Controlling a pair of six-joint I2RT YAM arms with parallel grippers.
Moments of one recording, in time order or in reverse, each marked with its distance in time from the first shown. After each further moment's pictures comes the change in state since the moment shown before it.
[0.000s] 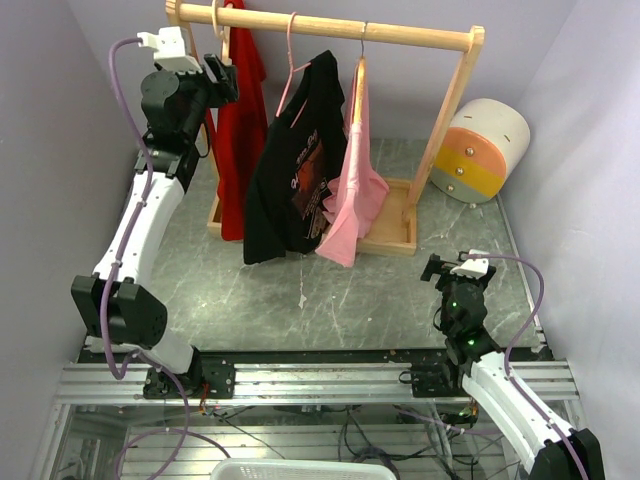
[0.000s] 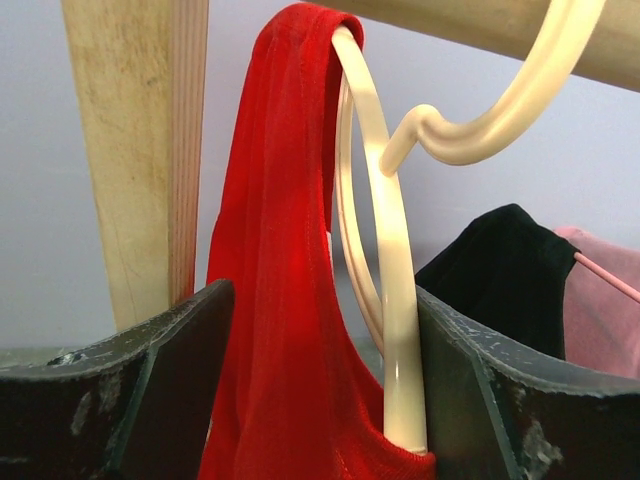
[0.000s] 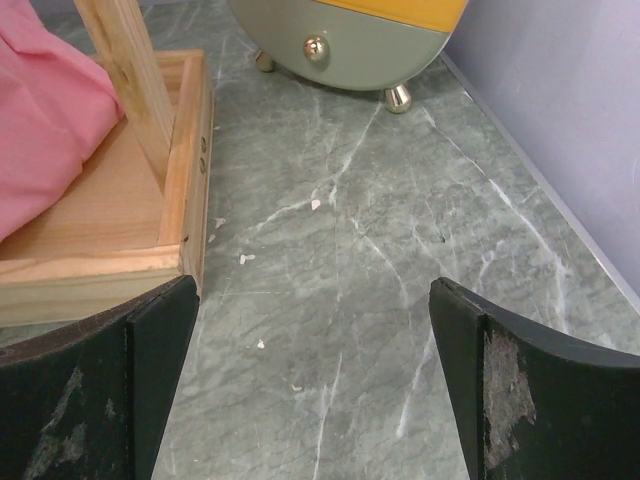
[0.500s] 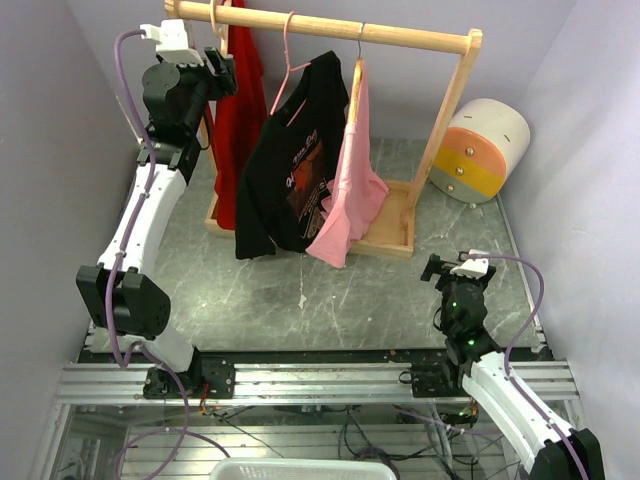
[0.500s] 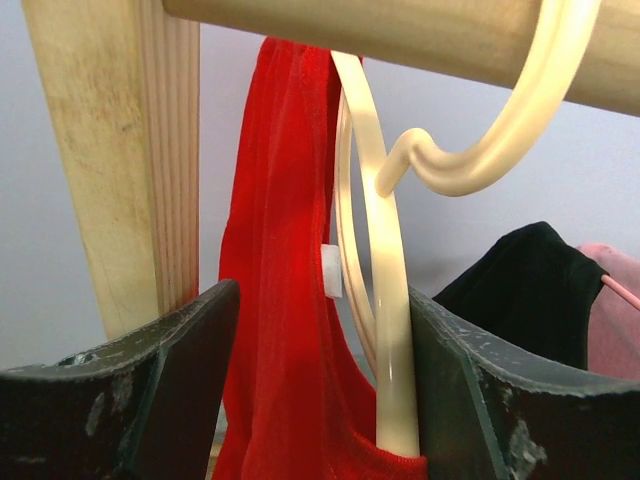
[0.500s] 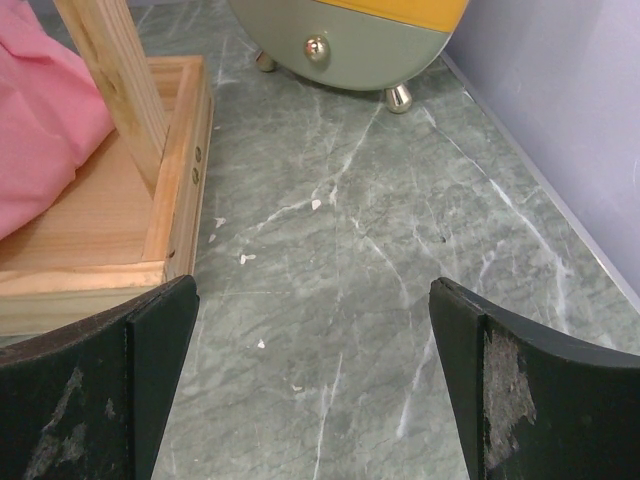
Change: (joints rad) left arm 0.006 0.066 0.070 0.011 0.000 0.036; right arm 0.000 0.000 0.000 0.000 -0.001 0.000
